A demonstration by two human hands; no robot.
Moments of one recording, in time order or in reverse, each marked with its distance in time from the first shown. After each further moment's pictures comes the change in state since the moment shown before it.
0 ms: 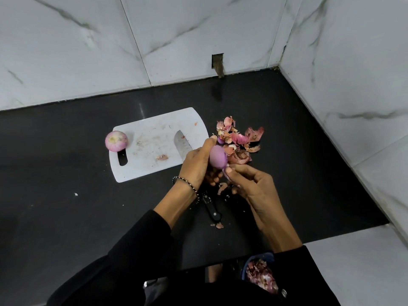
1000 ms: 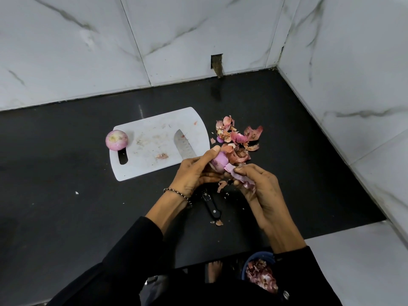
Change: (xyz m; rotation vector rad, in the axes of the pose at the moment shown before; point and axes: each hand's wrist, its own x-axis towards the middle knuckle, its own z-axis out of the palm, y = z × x) left_hand -0.018 -0.016 -0.015 -0.197 -0.169 -0.021; right_hand -0.009 -0.013 0.001 0.278 0.062 0.097
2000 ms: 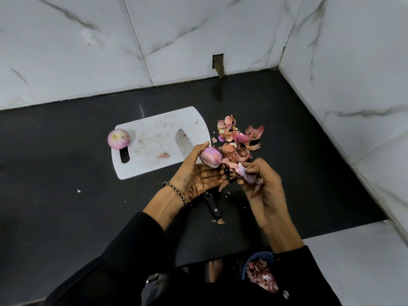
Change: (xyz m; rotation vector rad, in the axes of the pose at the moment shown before) left_hand 0.003 0.006 -0.004 -0.376 -0.059 -0.389; right_hand -0.005 0.002 0.006 0.151 -0.059 -0.133
